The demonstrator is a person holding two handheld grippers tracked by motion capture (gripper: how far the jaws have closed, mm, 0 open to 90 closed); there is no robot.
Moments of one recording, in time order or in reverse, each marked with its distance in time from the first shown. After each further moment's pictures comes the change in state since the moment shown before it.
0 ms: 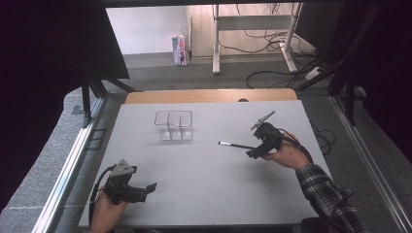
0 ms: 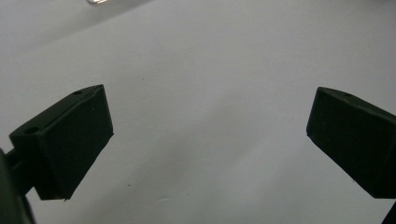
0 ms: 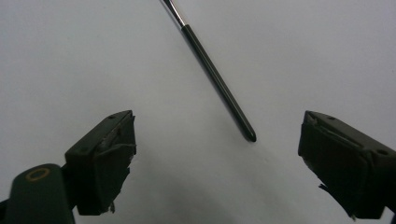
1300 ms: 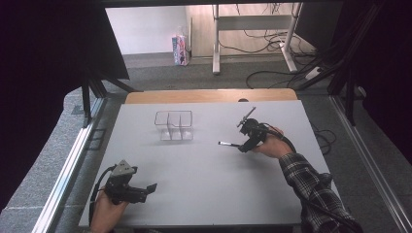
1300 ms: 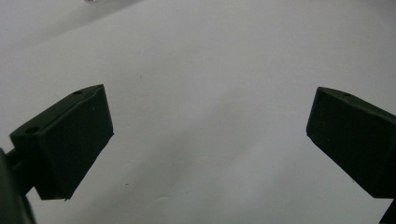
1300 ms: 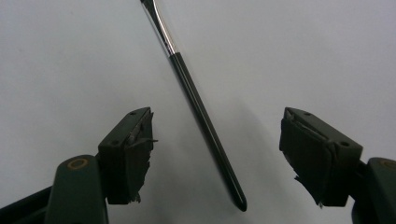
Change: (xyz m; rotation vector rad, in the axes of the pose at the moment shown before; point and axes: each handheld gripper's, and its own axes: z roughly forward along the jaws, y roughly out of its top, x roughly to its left) left arm 0.000 0.000 0.001 0.007 -0.007 0.003; right arm -0.005 0.035 0.043 0.096 -0.007 -0.104
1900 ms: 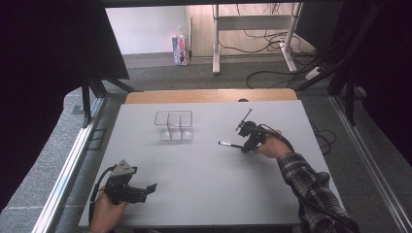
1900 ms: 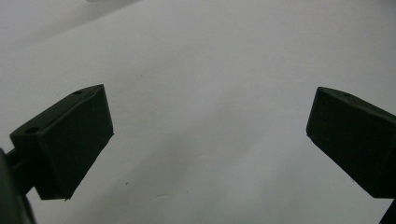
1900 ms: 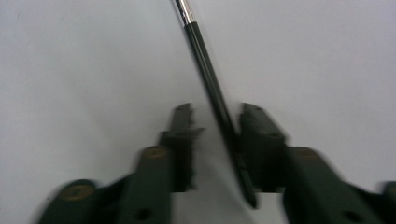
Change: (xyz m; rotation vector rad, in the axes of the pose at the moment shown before) left arm 0.000 -0.001 0.000 0.001 0.001 -0.001; right arm -0.001 0.001 0.010 0.106 0.079 -0.024
